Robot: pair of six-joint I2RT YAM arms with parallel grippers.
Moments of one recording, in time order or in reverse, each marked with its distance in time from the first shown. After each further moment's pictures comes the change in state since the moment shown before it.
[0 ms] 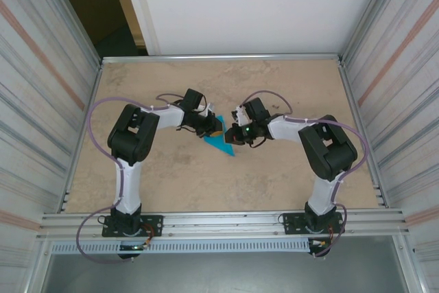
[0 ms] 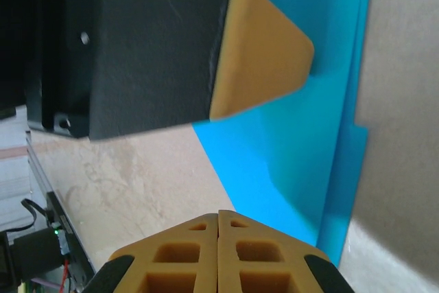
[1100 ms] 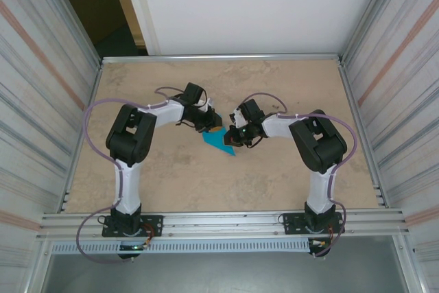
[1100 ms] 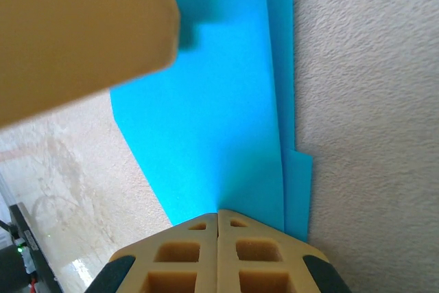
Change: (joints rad) left arm 0.006 -0.031 0.071 -0.107 -0.048 0.037; right arm 0.011 0.097 0.043 -0.037 0.049 -0.019
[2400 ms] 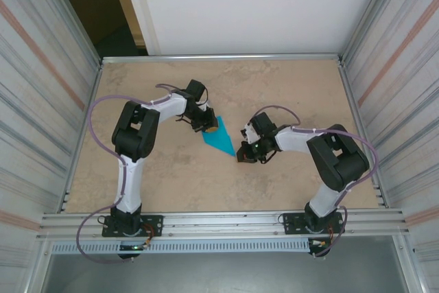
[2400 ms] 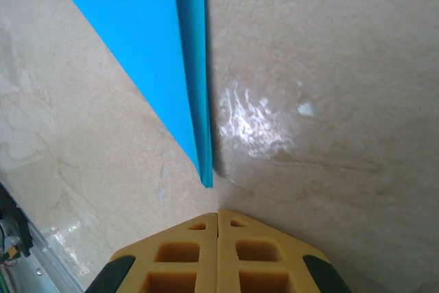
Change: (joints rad) left arm 0.006 0.096 0.163 -0.261 -0.132 0.026; right arm -0.002 -0.240 -0.256 -0.118 0.028 -0.057
